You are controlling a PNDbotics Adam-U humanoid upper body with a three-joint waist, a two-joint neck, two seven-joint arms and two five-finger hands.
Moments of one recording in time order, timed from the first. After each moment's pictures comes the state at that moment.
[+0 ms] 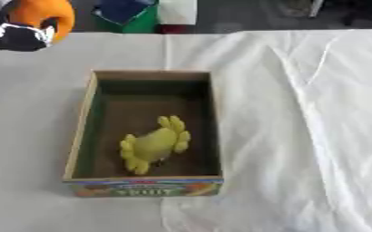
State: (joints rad) left arm -1.01 0.53 -0.31 -1.64 -1.01 0.32 -0.51; right arm -0.38 -0.56 -0.07 -1.98 0.06 -0.05 -0.71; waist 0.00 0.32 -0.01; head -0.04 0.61
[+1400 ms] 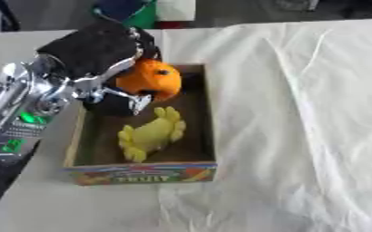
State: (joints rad) left arm -0.92 0.31 -0.55 -1.75 -1.08 0.15 -0.70; right arm -0.40 -0.56 -0.07 -1.98 0.06 -0.06 -0.70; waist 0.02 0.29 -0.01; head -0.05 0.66
